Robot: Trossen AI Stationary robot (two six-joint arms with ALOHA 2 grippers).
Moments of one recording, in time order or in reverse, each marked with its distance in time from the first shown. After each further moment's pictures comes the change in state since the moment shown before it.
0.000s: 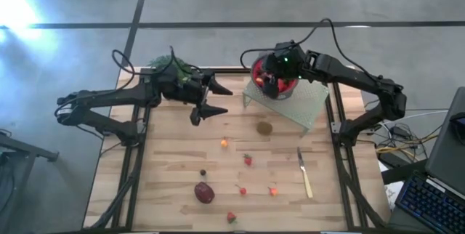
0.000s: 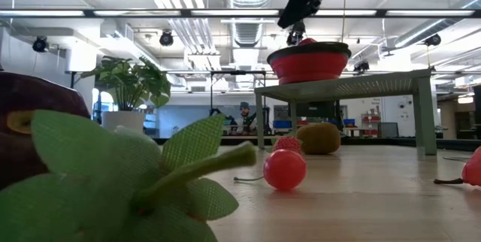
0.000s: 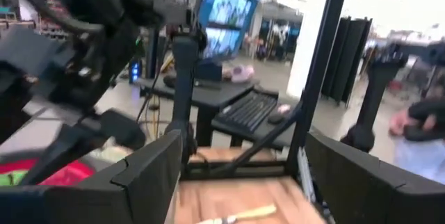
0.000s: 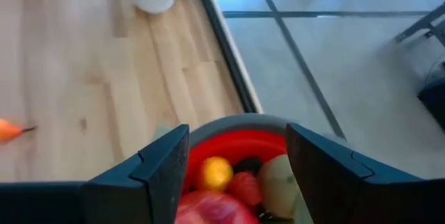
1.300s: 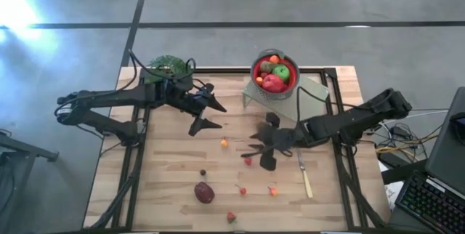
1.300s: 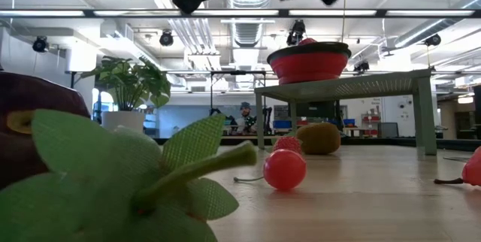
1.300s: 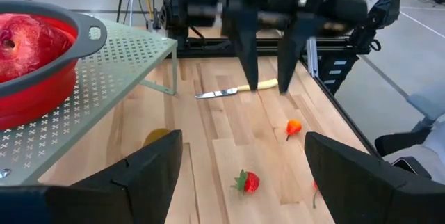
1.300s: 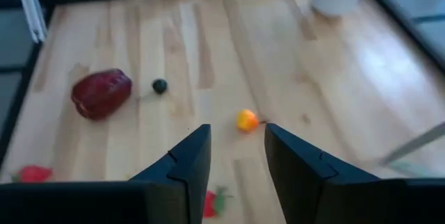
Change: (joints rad) left arm -0.026 -0.001 0.000 -0.486 -0.019 0.206; right arm 0.697 -0.014 -0.309 0.296 0.232 0.585
